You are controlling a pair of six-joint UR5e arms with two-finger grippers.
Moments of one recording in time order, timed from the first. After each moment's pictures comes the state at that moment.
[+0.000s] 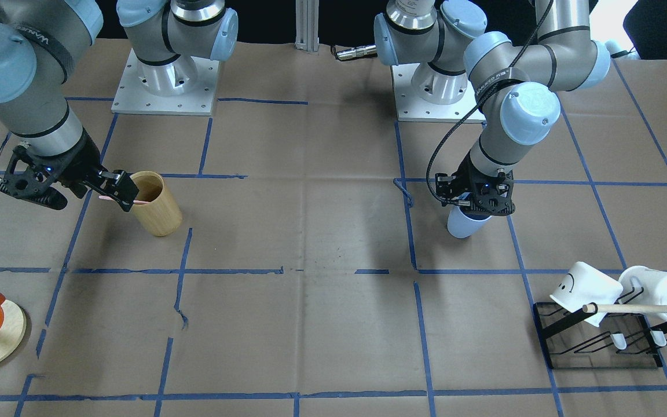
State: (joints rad) left arm -1.40 -1.63 -2.12 -1.07 1.59 0.23; right arm 1.38 -1.54 1.91 -1.95 -1.59 0.09
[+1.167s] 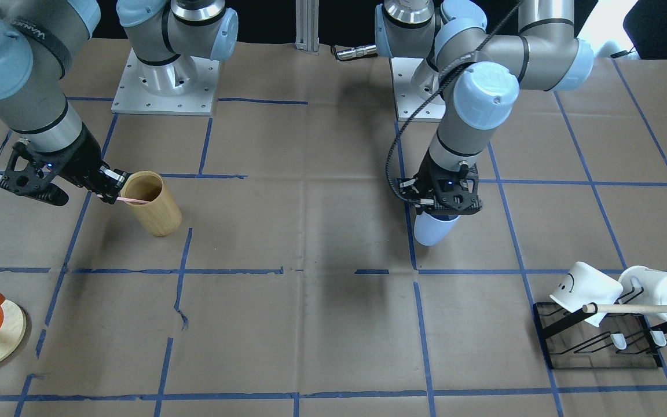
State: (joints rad) left arm -1.71 -1.69 -1.93 -1.07 1.55 -0.16; right arm 1.38 -1.54 1.87 -1.89 -1.58 0.09
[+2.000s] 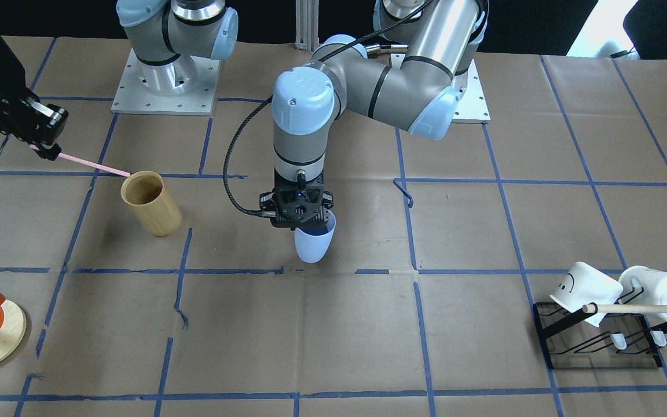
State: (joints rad) left arm -2.02 -1.98 -1.65 -1.01 1.56 -0.52; right arm 1.41 -1.54 1.42 -1.46 -1.58 0.08
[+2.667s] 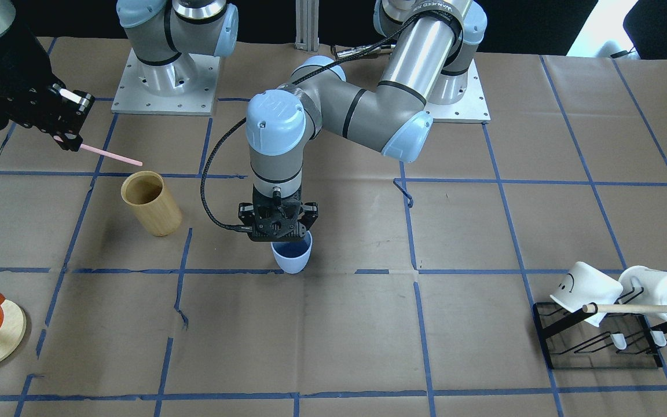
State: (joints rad) left arm -2.05 -2.03 -1.62 -1.00 1.57 -0.50; right arm 1.46 -1.51 1.37 -1.41 -1.58 0.04
